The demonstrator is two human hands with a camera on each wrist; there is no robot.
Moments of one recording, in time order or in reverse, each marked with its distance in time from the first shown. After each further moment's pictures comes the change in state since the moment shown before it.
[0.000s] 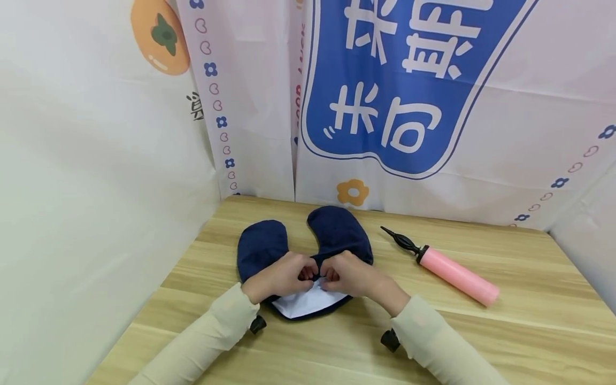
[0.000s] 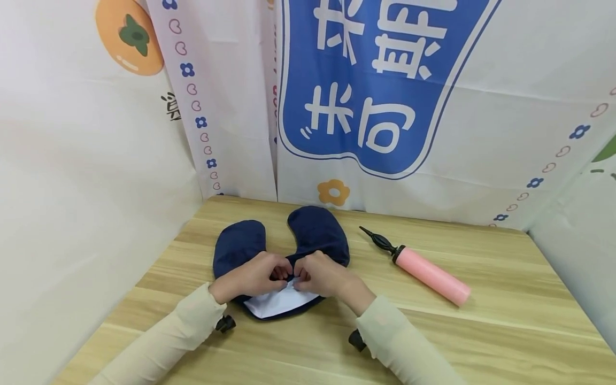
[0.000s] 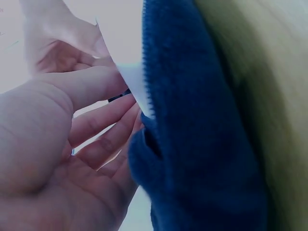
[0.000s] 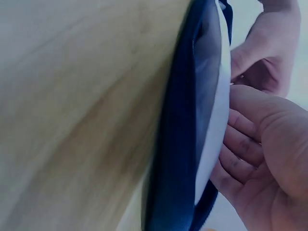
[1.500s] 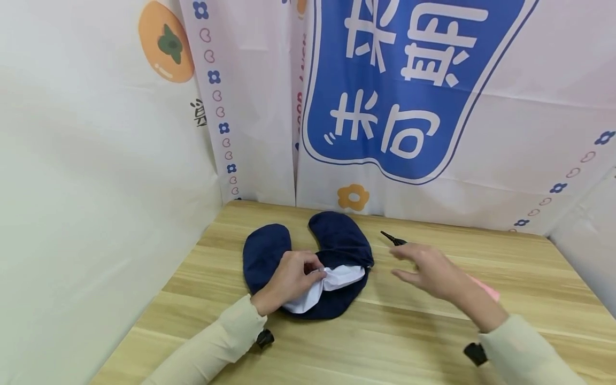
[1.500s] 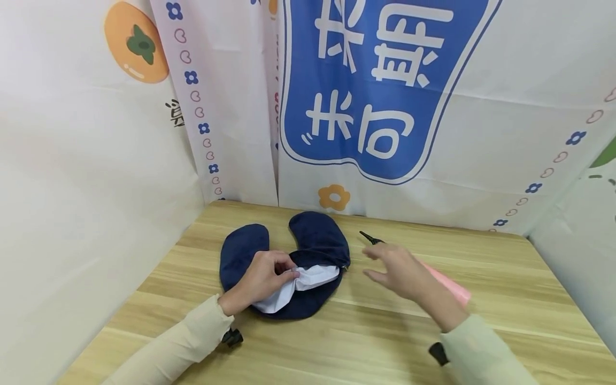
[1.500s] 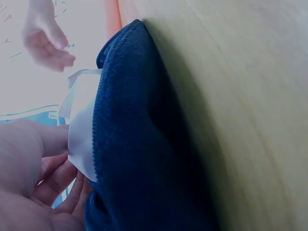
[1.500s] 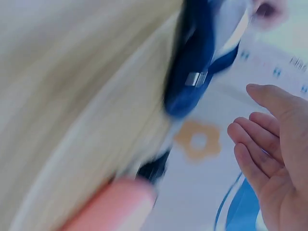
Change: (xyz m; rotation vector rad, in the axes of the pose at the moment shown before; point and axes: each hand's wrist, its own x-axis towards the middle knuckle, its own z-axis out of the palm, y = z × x) left_hand 0.003 0.018 0.020 -0.110 0.469 -0.033; right_hand -0.116 0.039 -0.071 -0.308 0.355 0.096
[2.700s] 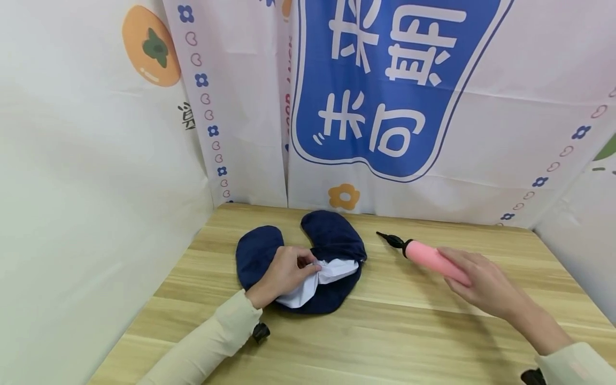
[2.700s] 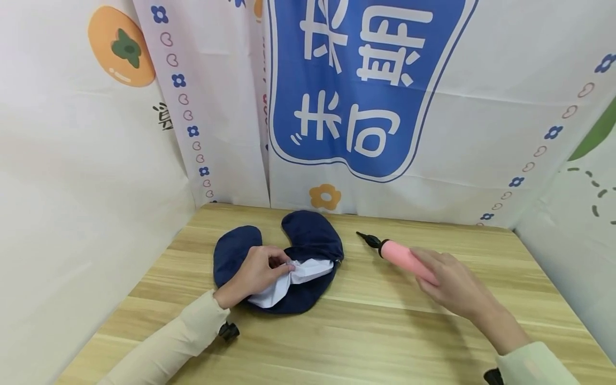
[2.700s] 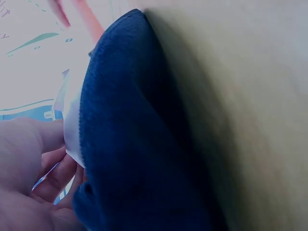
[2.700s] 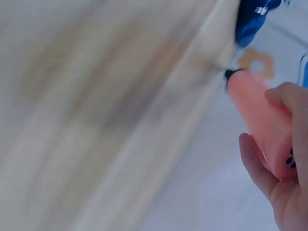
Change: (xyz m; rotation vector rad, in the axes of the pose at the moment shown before) left_hand 0.013 -0.001 0.000 -0.022 -0.006 -0.018; right_hand -0.095 0.057 -0.035 -0.201 0.191 0.009
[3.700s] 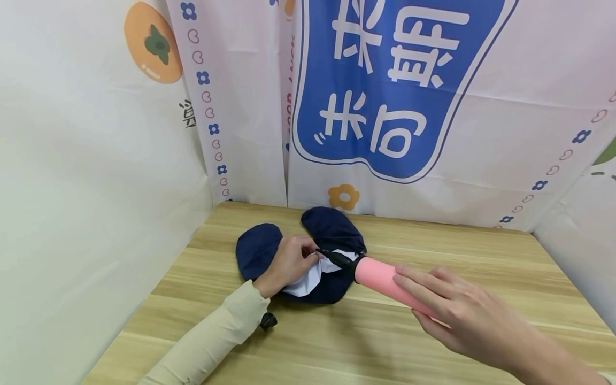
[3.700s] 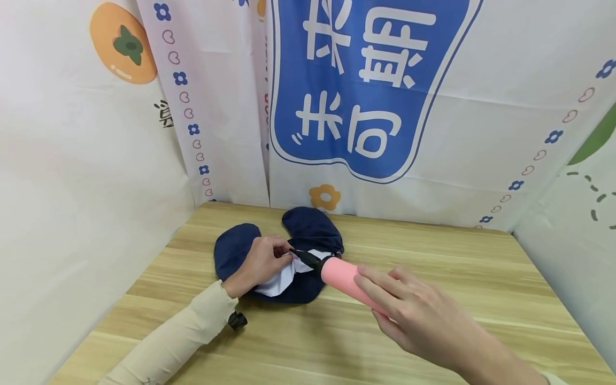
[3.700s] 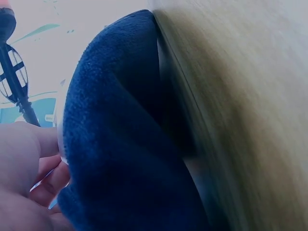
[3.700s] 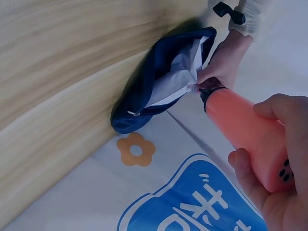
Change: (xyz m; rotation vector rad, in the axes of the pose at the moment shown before) left_hand 0.020 -0.002 0.005 0.035 0.083 0.006; right_hand 0.039 -0.138 -0.069 -0.045 0.080 -0.393
